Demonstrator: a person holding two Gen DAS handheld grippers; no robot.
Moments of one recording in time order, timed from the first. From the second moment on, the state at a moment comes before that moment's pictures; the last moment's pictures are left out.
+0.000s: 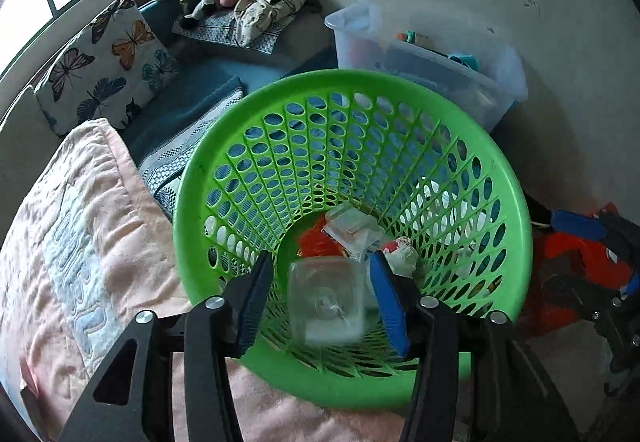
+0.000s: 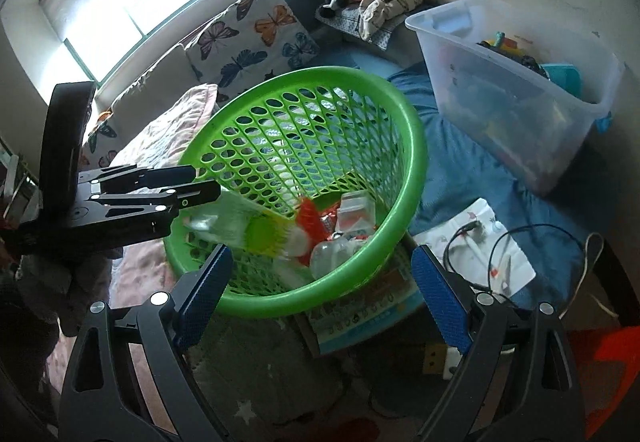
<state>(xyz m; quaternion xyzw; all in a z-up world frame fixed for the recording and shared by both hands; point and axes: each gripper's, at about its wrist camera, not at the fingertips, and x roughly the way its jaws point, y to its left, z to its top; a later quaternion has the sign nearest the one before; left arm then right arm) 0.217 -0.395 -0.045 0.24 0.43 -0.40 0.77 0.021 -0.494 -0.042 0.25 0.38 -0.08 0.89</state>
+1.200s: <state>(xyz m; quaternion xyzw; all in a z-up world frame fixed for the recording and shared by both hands) 0.166 -0.181 0.013 0.10 0.39 -0.25 0.88 0.072 -0.364 0.008 0.17 0.38 0.07 0.91</state>
